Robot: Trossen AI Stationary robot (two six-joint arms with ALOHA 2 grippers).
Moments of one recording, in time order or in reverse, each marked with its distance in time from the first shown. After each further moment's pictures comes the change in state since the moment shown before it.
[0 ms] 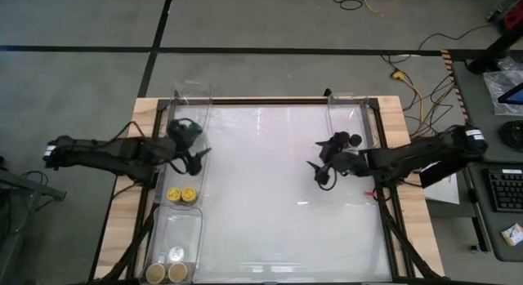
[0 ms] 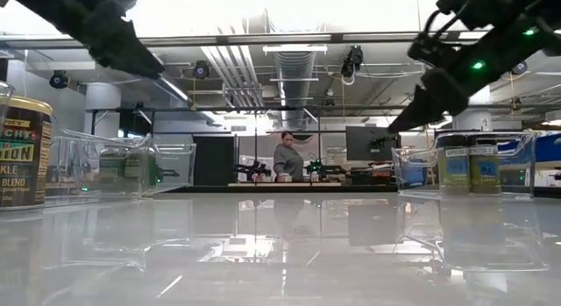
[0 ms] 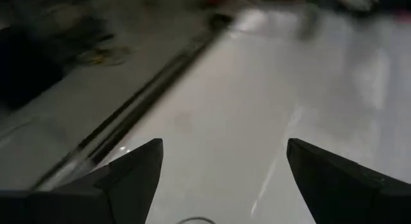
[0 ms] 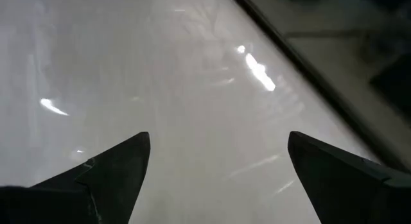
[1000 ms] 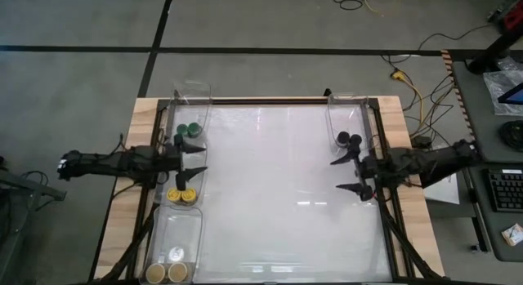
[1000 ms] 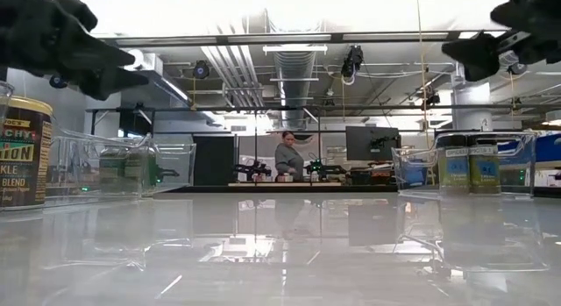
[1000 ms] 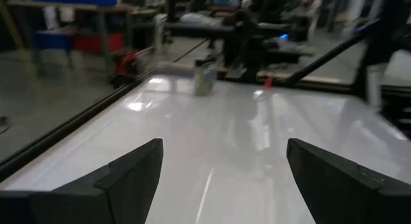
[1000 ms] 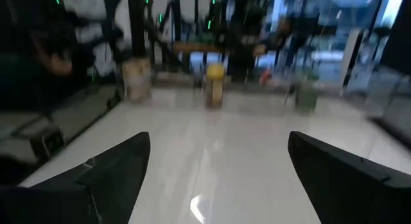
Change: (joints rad) left arm -0.001 -0.512 -0.434 0.351 0.330 0.057; right arm 0.124 -0.952 -0.281 -0.007 -0.543 -0.121
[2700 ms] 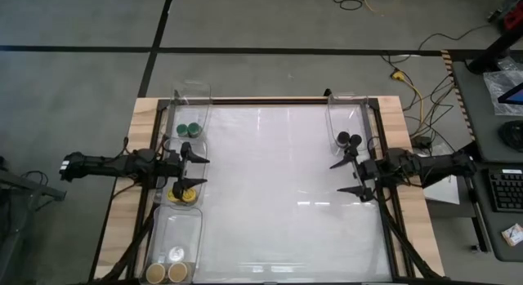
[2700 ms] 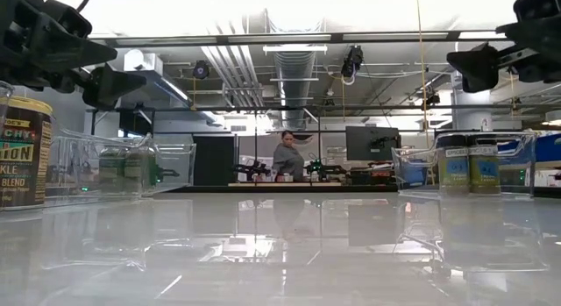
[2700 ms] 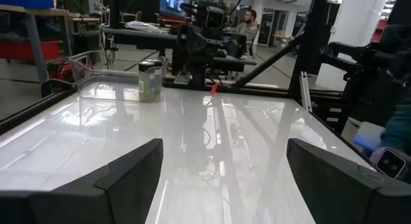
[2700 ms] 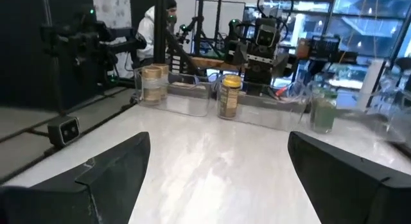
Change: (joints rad) left arm 0.000 -0.048 -0.127 0.154 0.226 -0.027; right arm -0.118 -0.089 -0.133 0.059 -0.208 -0.064
